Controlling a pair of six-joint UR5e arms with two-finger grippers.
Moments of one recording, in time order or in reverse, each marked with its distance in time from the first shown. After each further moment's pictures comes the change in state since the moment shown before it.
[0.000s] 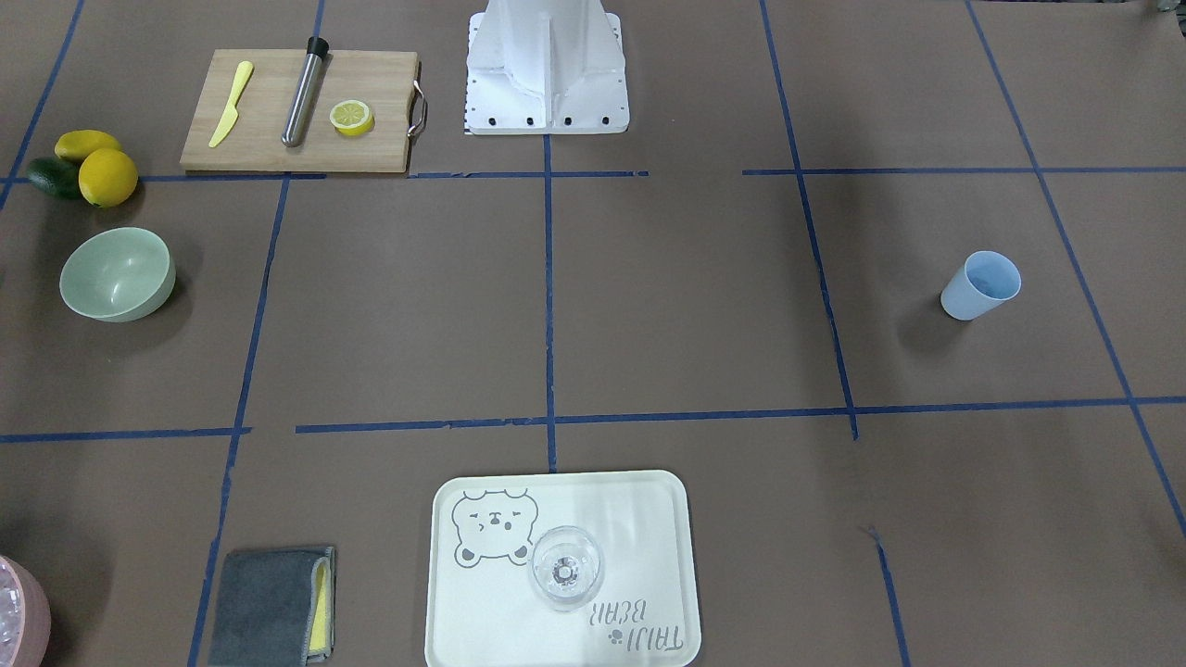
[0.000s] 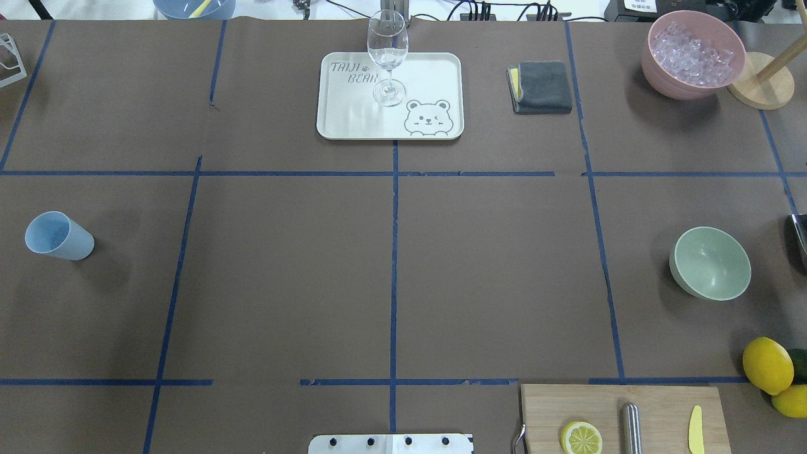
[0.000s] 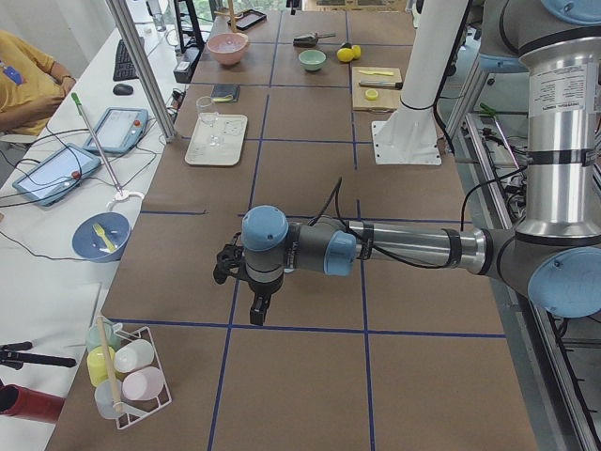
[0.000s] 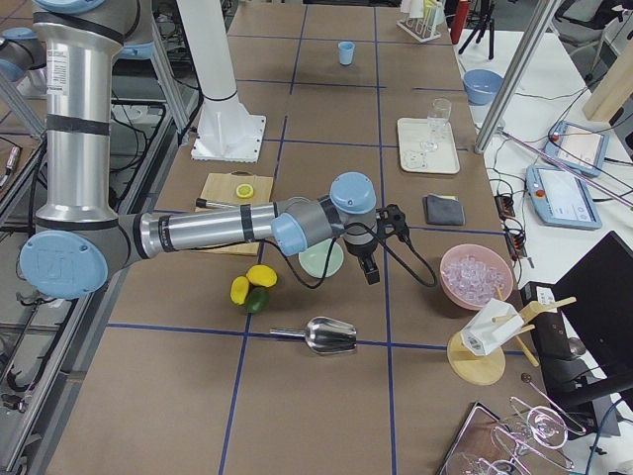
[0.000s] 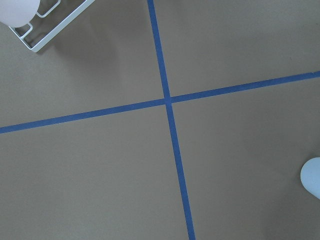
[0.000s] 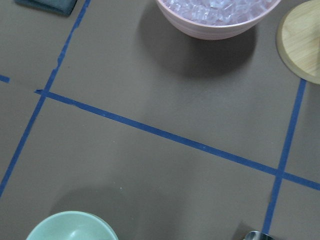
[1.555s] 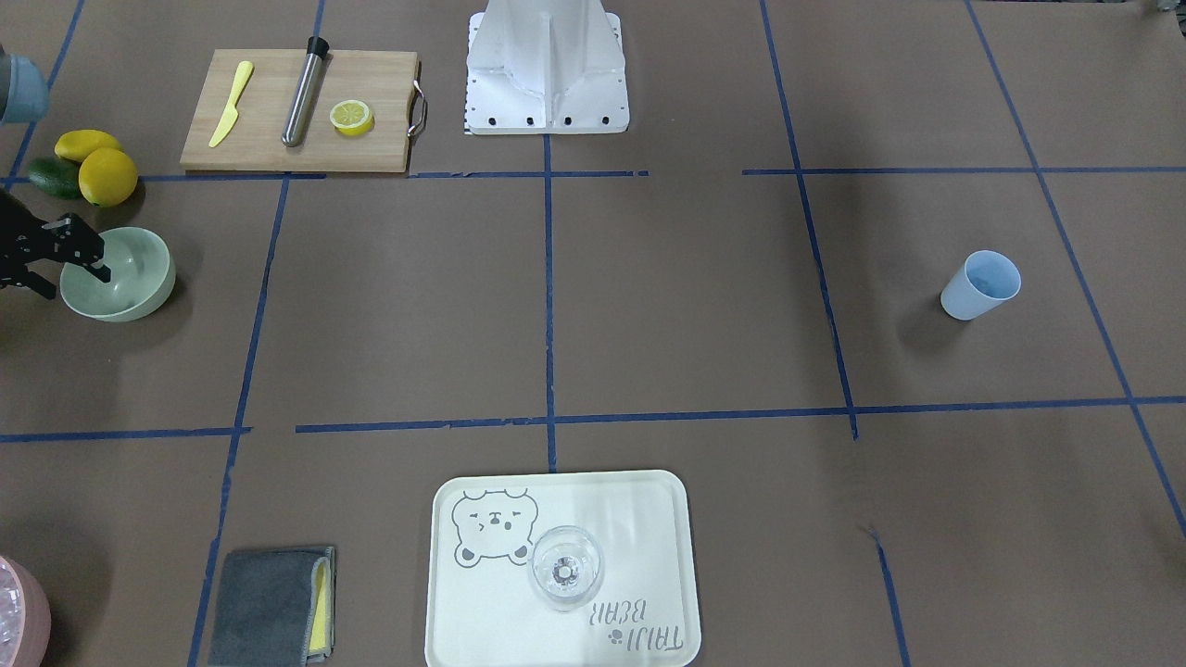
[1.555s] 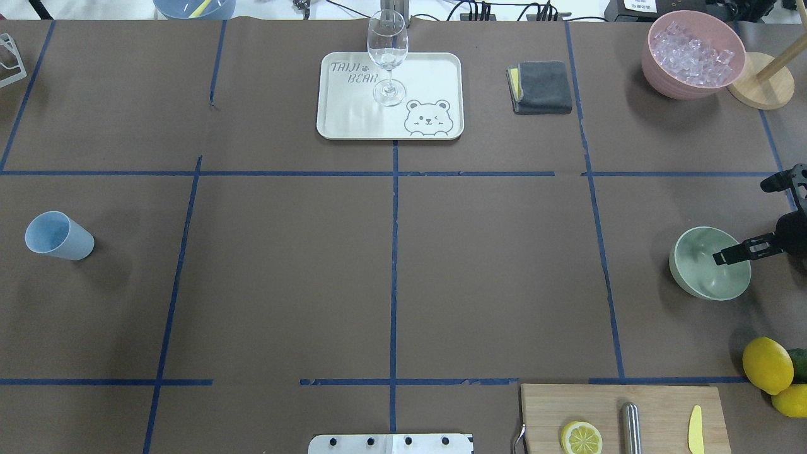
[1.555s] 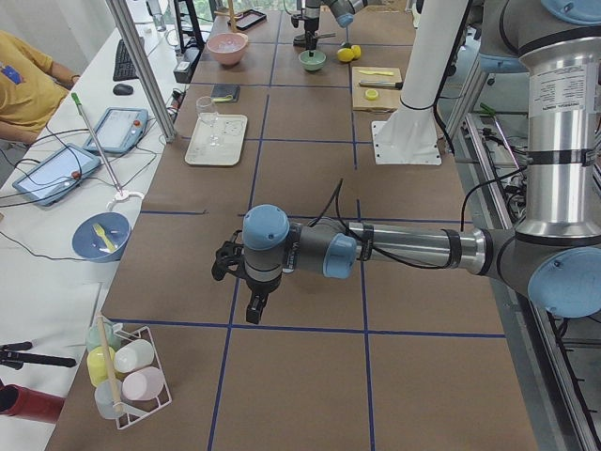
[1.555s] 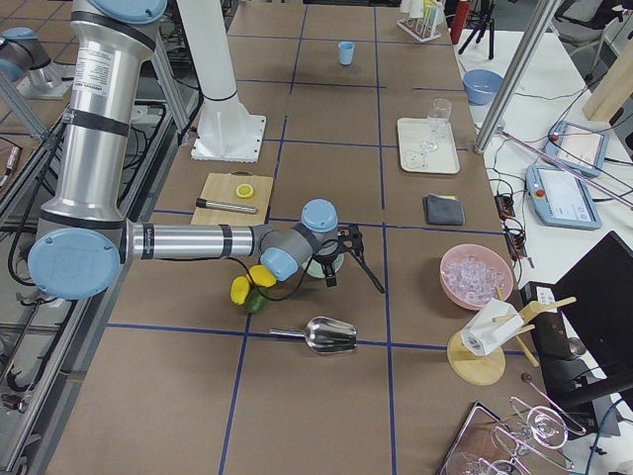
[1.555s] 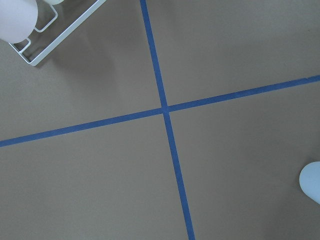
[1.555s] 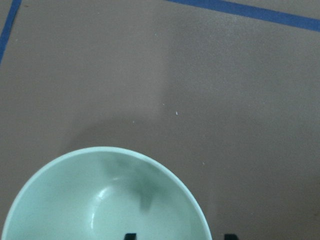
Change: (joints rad) left arm 0.000 0.000 0.011 -0.062 0.000 0.000; right arm -0.384 -0.120 -0.126 0.410 -0.135 0.418
